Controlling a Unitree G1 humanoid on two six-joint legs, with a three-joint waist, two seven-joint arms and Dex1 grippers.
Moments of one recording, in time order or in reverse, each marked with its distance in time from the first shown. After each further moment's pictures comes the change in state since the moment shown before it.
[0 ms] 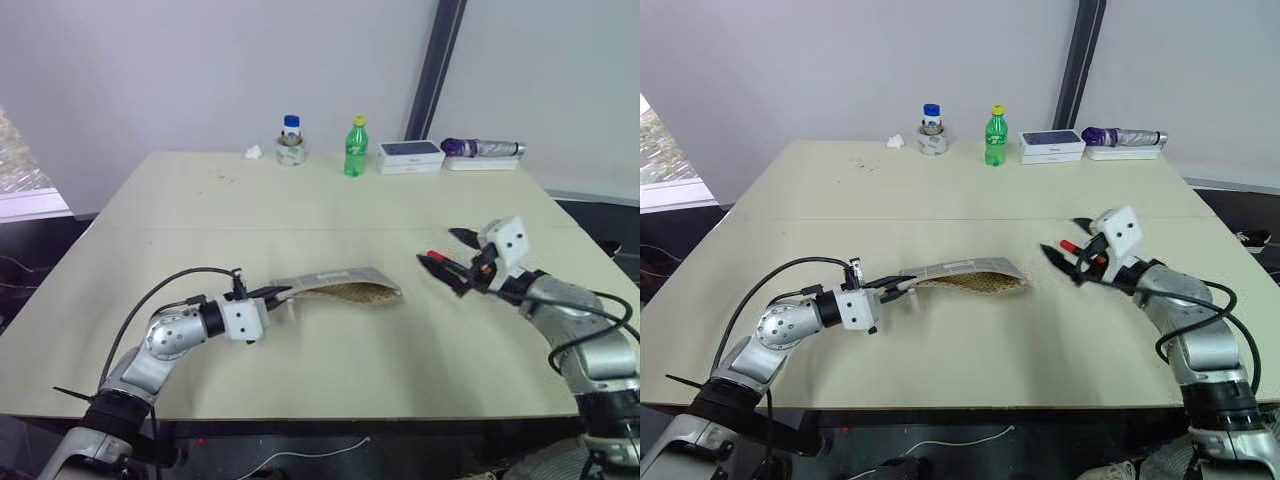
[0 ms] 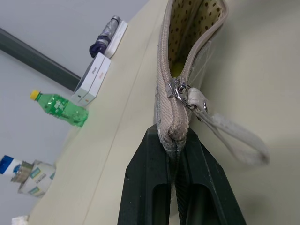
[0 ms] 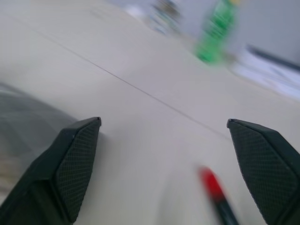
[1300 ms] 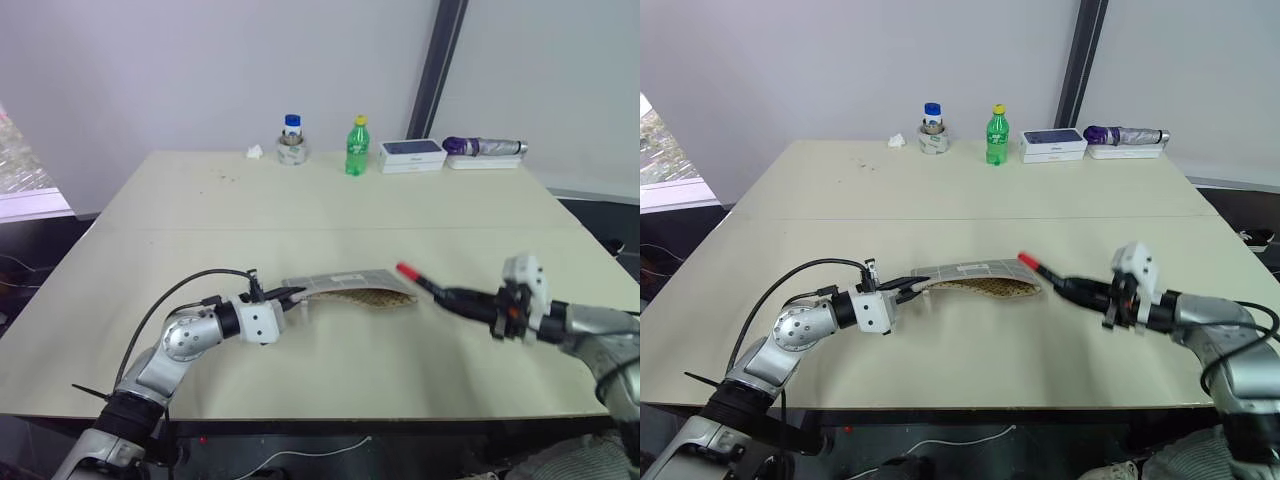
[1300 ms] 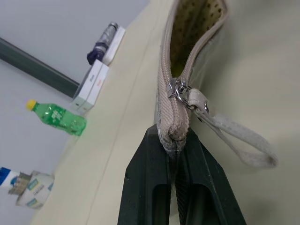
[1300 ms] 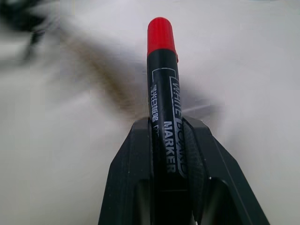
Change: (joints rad) left arm -0.003 -0.042 -0.035 -0.065 0.059 0.054 0.027; right arm 0.301 -0.121 -0.100 -0.267 0.156 0.121 0.530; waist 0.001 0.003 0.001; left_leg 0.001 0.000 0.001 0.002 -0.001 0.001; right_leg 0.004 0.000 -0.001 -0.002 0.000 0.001
